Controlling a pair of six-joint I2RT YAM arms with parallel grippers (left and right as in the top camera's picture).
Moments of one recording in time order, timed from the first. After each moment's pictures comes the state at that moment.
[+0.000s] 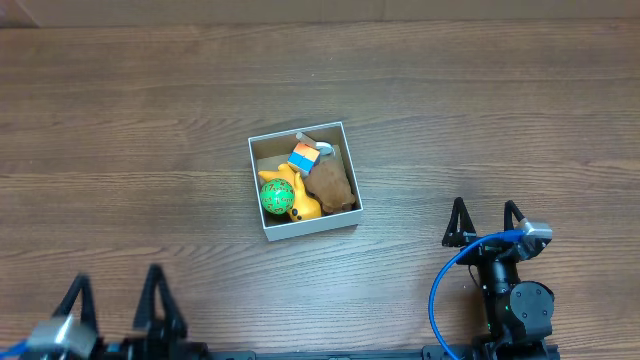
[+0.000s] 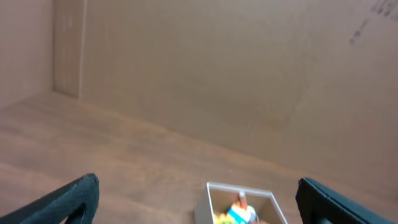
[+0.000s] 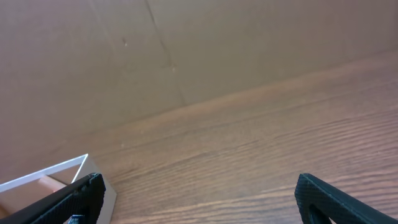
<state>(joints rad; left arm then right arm) -0.05 0.10 0.96 -0.87 -0.10 -0.36 0.12 0.01 0.04 -0.07 0.09 0.31</state>
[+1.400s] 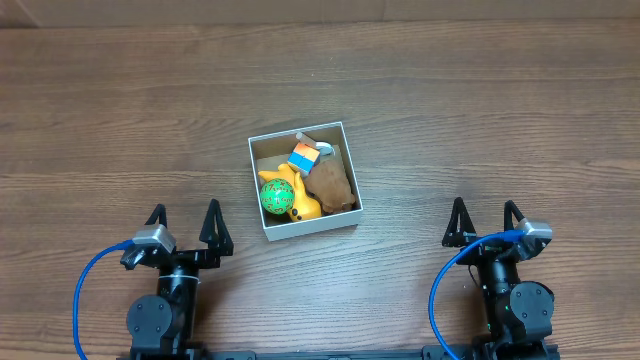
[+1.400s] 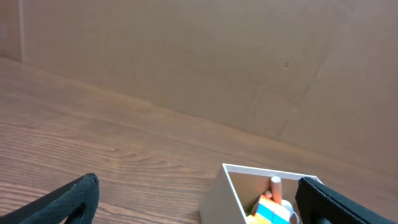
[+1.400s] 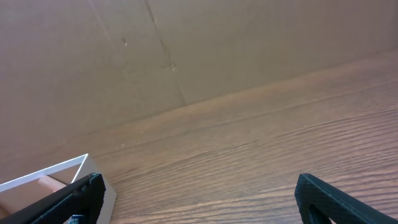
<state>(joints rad) -0.03 0.06 0.05 0.03 -0.01 -0.35 0.12 0.01 0.04 -0.07 0.09 0.31</state>
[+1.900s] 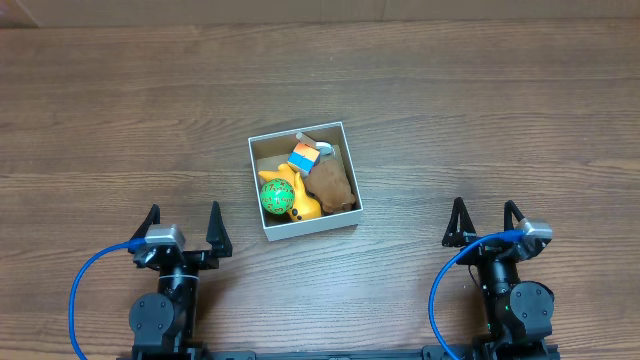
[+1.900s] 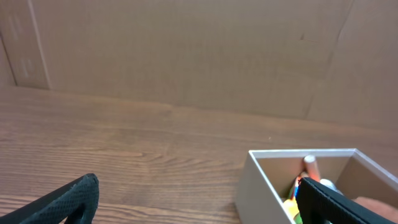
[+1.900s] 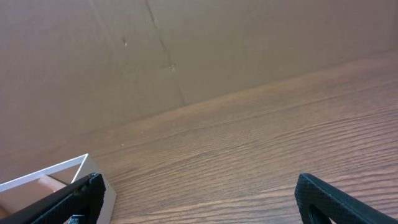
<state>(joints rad) -0.03 0.06 0.03 0.02 -0.03 -0.14 0.12 0.01 0.04 -0.07 0.09 0.31</state>
